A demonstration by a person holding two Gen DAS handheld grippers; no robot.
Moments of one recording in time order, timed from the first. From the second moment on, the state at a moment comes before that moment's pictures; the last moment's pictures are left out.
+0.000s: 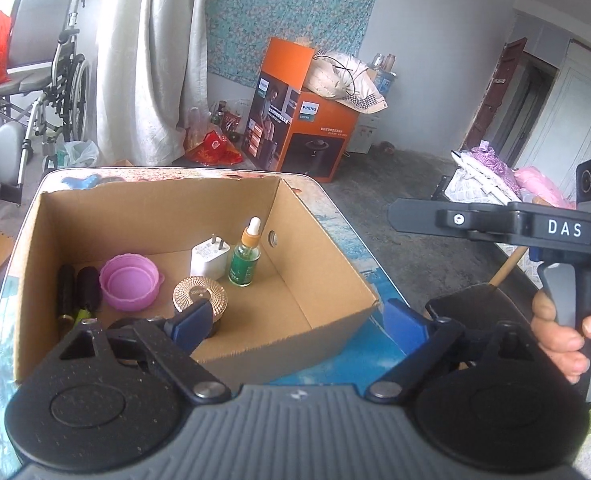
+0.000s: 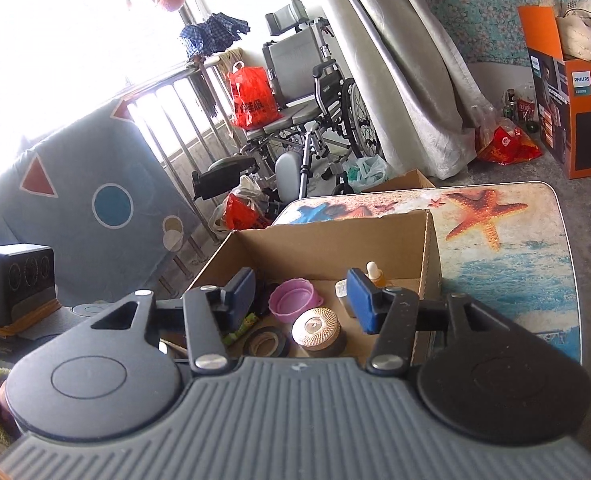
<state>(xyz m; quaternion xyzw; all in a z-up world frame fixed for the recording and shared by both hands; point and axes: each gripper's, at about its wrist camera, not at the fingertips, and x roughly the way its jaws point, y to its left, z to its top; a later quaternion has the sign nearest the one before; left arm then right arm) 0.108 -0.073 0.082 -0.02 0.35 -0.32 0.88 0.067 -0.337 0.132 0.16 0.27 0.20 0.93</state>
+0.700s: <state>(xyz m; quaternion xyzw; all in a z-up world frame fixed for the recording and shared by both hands) 0.050 0.020 0.043 0.02 0.32 -0.17 0.93 0.048 -0.186 0.069 0.21 0.36 0.30 0.86</state>
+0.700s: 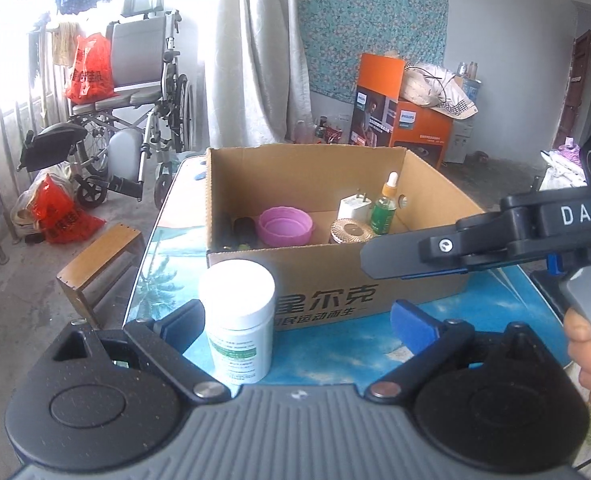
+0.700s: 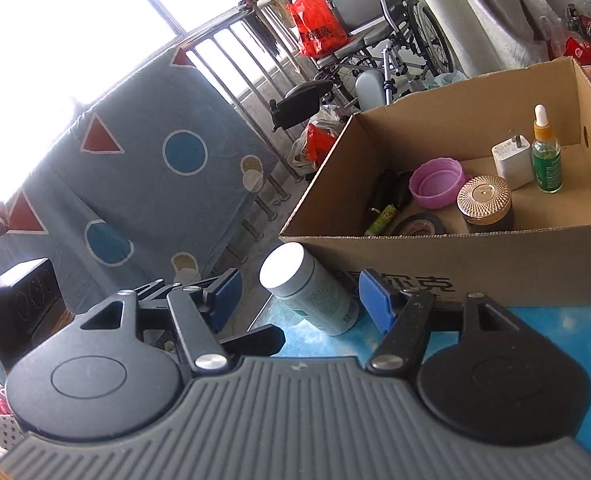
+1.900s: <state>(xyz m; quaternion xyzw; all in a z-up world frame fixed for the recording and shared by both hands) 0.086 0.024 0.004 0.01 0.33 -0.14 0.93 0.106 -0.136 0.026 0.21 0.40 0.30 0.84</state>
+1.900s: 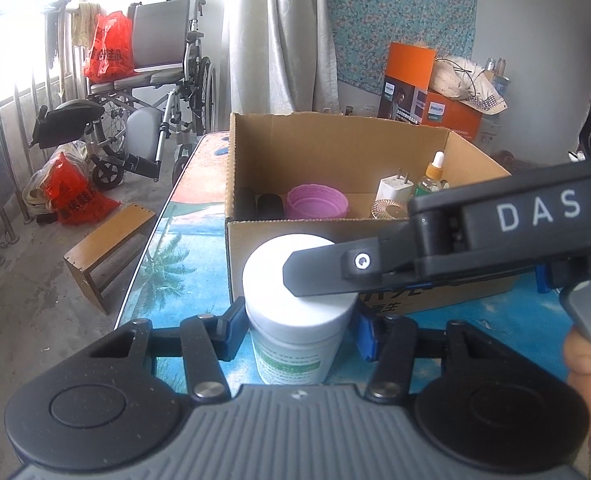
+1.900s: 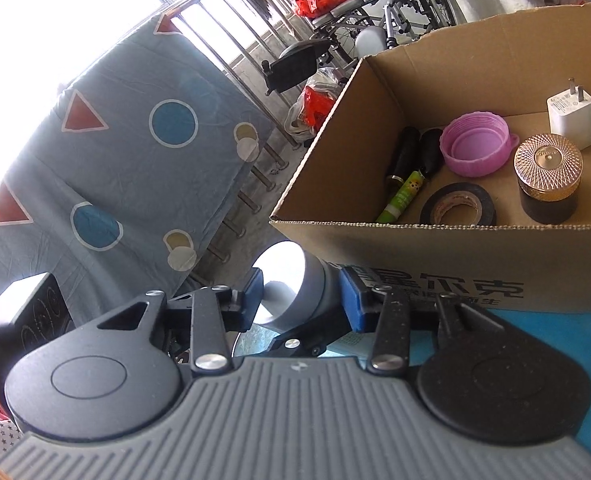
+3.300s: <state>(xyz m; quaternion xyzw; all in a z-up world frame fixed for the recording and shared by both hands) 0.191 -0.142 0.046 0.04 0.35 -0.30 0.89 0.129 -0.337 0.075 0.24 0.31 0.19 0.90</state>
